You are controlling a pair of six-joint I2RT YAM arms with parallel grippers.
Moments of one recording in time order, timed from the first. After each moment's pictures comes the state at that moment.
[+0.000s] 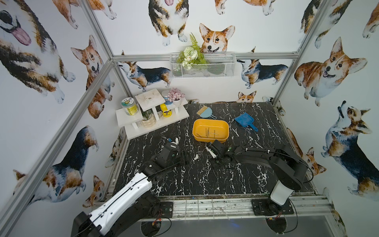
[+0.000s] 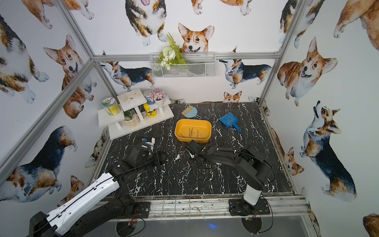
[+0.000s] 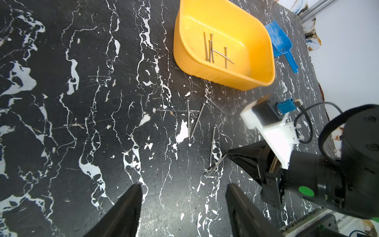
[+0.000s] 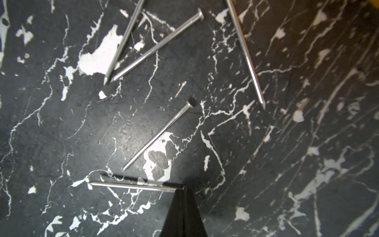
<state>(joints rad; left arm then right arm) -0.60 0.87 0.65 -0.54 -0.04 -0.69 0.84 1.71 0.97 -0.44 0.00 0.33</state>
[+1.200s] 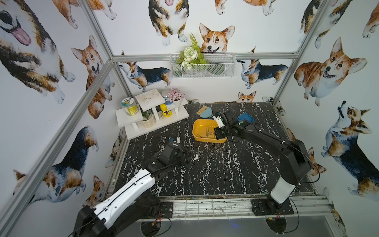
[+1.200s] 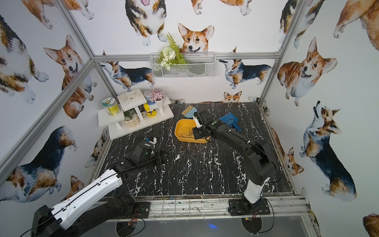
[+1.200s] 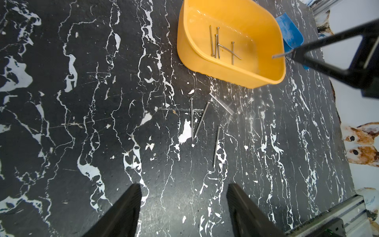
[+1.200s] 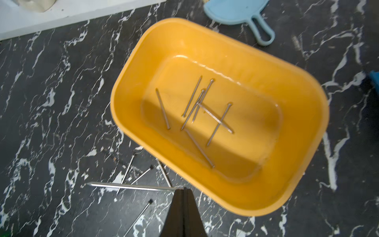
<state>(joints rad) -0.60 0.95 0.66 -0.53 -0.04 -0.69 0.53 1.75 1.40 -0.57 -0.06 0.23</state>
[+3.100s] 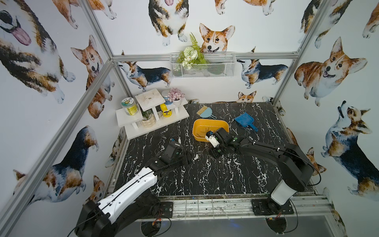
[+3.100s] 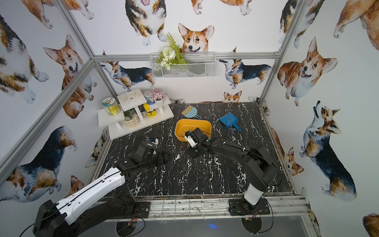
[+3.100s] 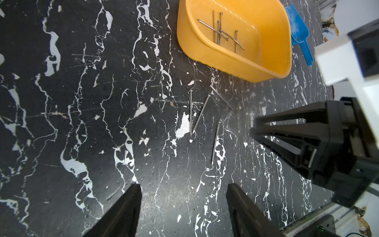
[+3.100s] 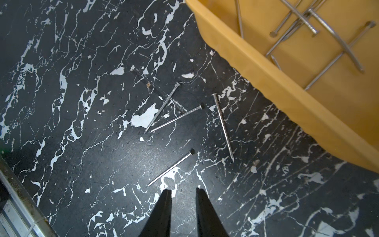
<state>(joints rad) -0.60 0.98 0.64 -0.50 0.00 -0.74 0.73 1.67 1.09 -0.45 -0.14 0.18</state>
